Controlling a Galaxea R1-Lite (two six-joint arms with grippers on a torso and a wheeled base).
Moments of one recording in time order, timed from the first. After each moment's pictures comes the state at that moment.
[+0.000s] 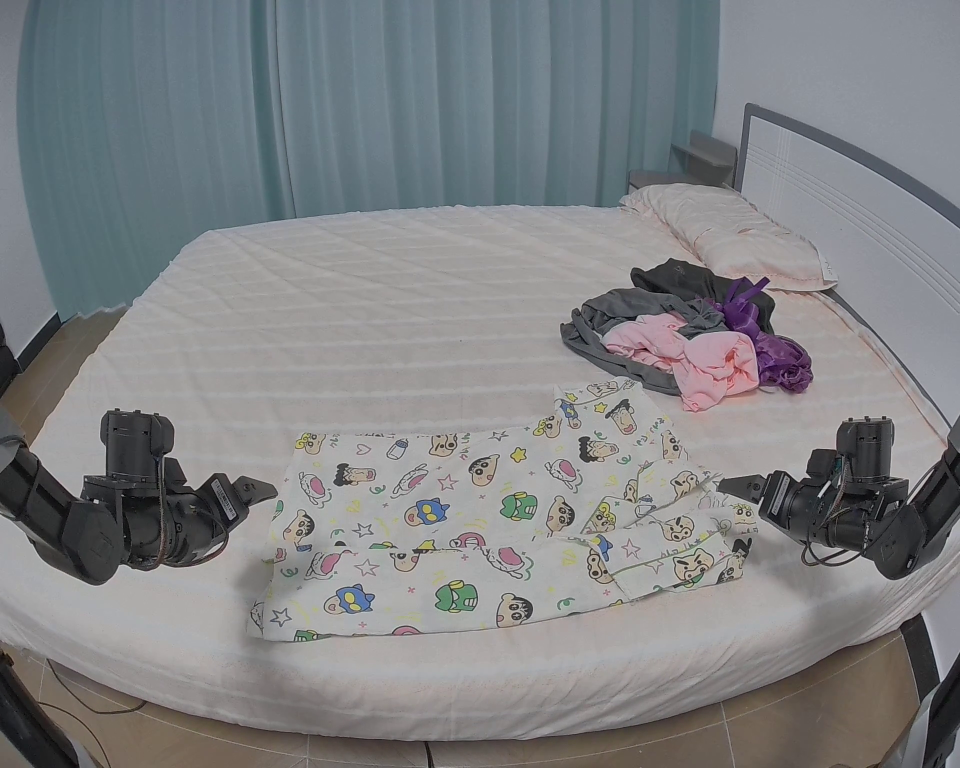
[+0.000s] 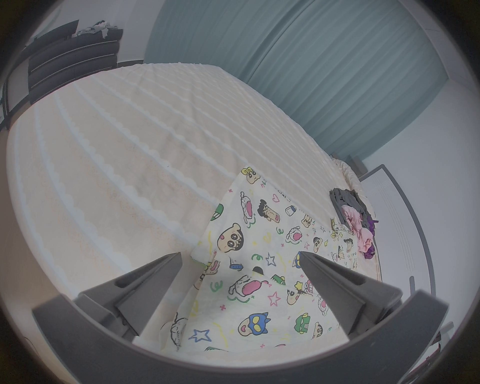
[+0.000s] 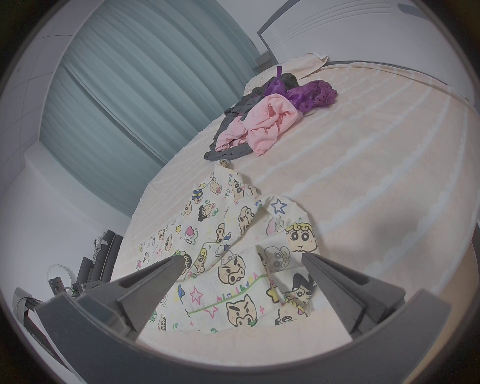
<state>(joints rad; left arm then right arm) -0.03 1.83 -0.61 -0.55 -0.13 -0.67 0.05 1.95 -0.54 -0.86 0.24 0.55</state>
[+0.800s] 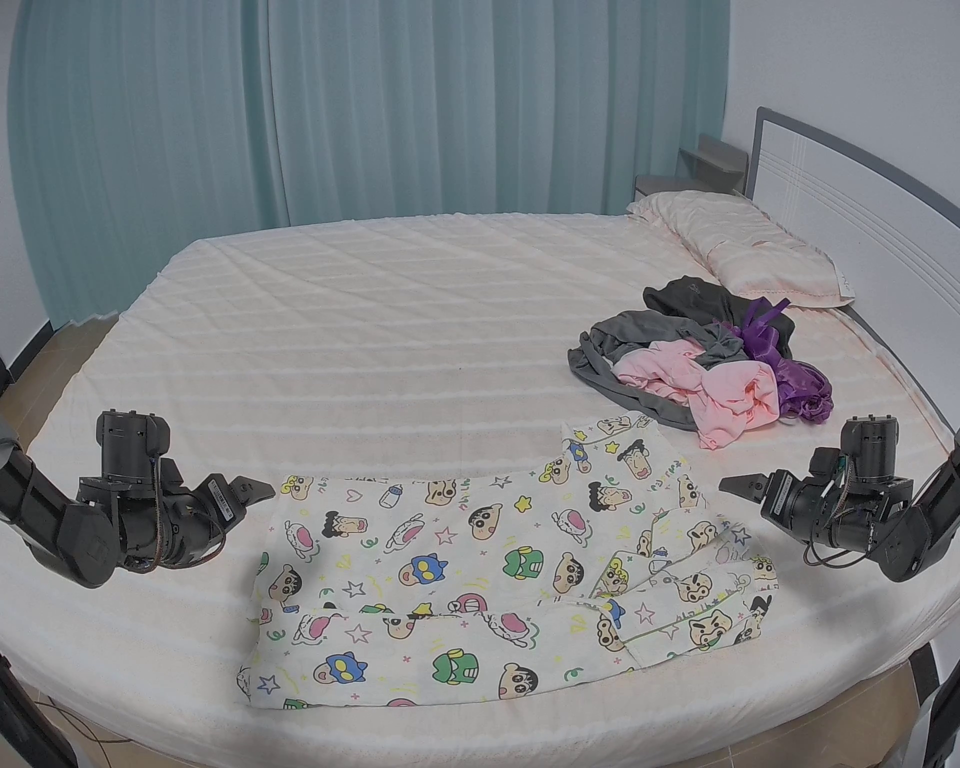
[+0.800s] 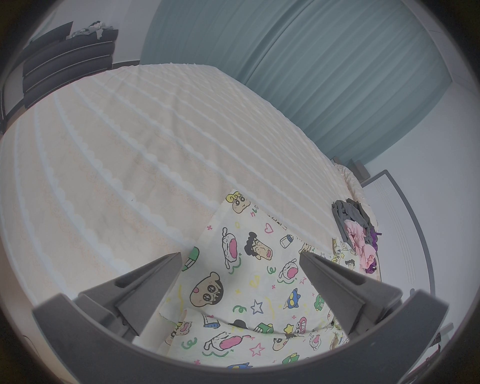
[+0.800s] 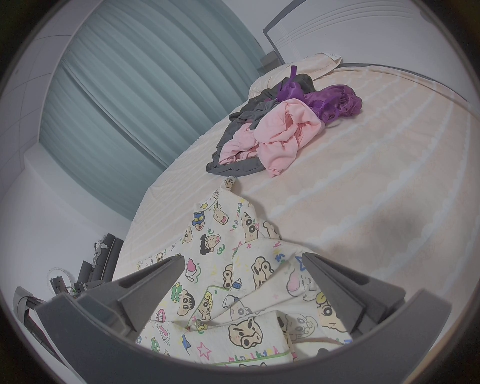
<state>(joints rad) -0.03 1.81 -0.59 -0.55 -0.13 -0.67 0.05 1.92 -0.52 -0.86 0.24 0.55</state>
